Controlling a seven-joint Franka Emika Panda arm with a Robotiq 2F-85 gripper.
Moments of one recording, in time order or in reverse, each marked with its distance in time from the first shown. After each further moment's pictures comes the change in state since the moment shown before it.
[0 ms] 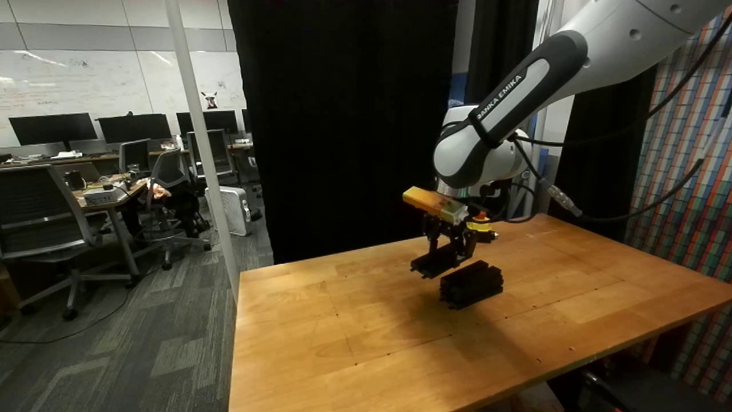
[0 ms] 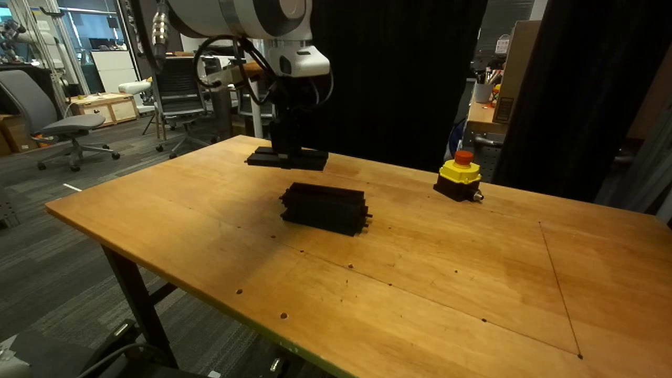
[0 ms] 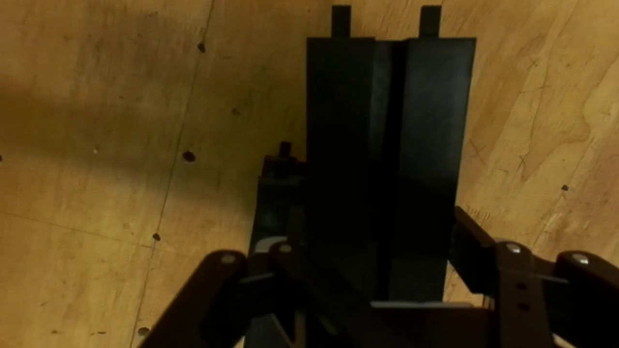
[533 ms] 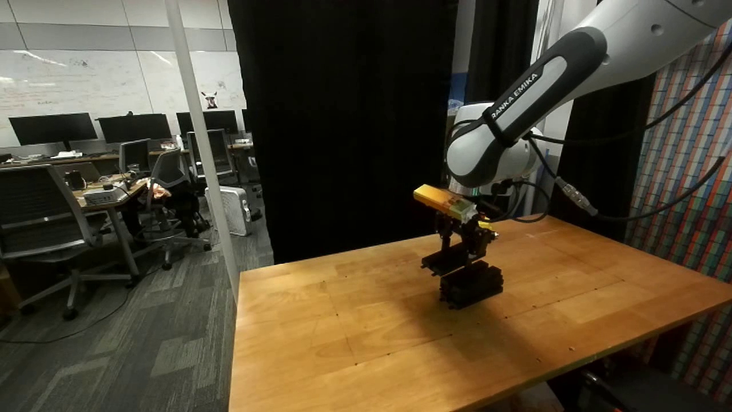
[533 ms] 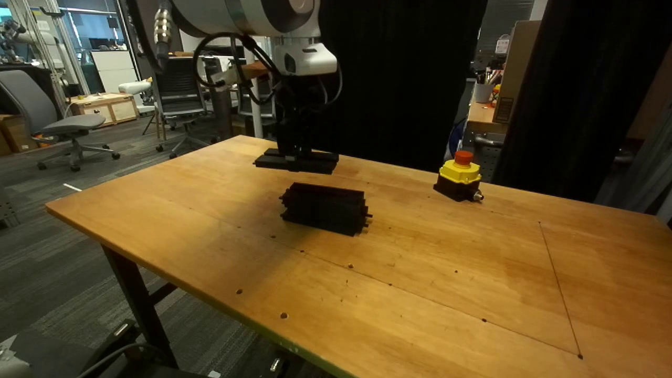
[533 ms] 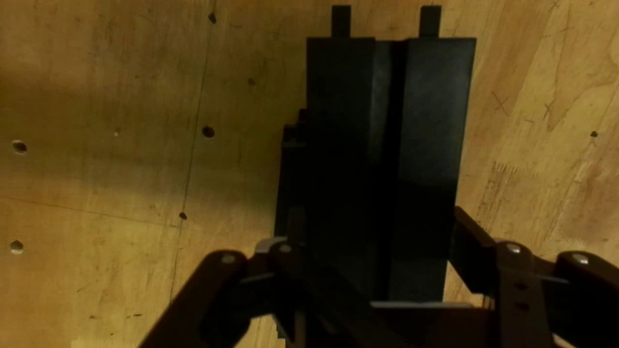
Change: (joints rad) arm -0.044 -0.038 0.002 -0.040 -0.042 0.000 0.076
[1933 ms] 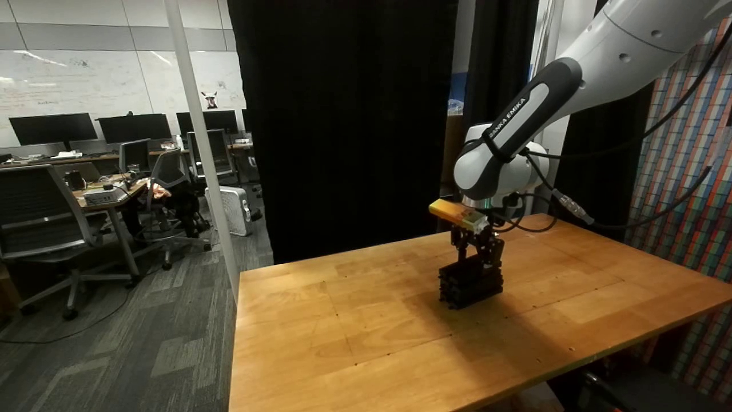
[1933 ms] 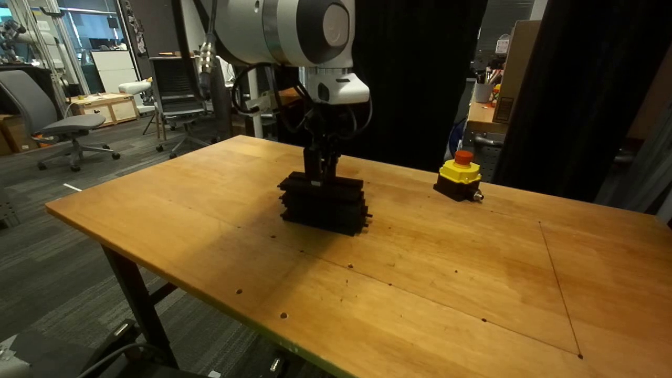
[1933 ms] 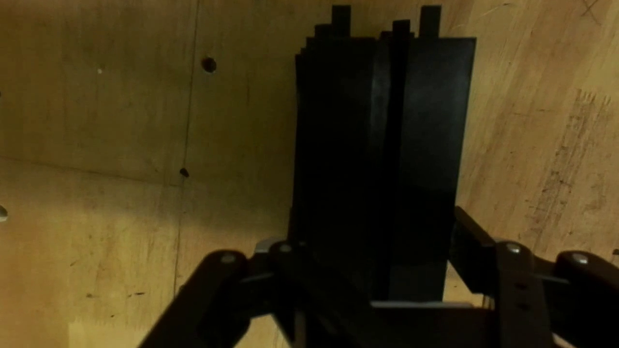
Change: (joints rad) arm -0.083 0.112 -0.017 0.031 0.009 0.007 -0.055
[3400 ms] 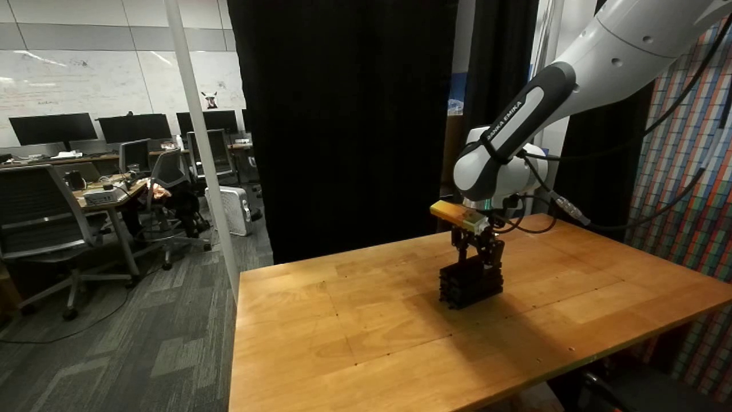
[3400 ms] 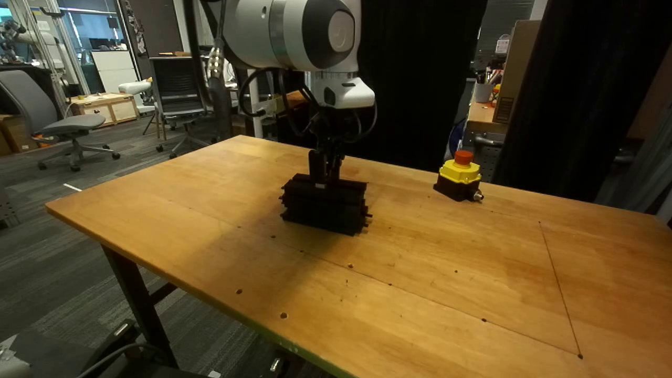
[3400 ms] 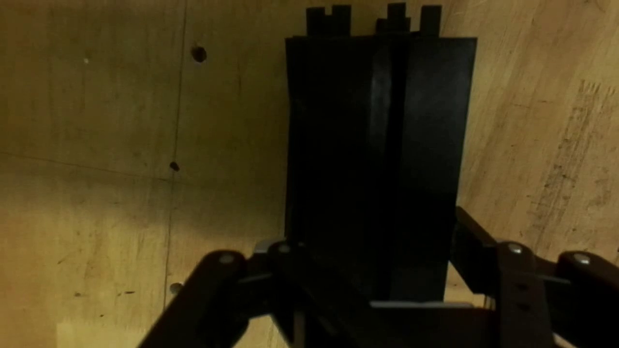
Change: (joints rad) arm 0.000 0.025 -0.013 0.016 0.019 0.006 -0.027
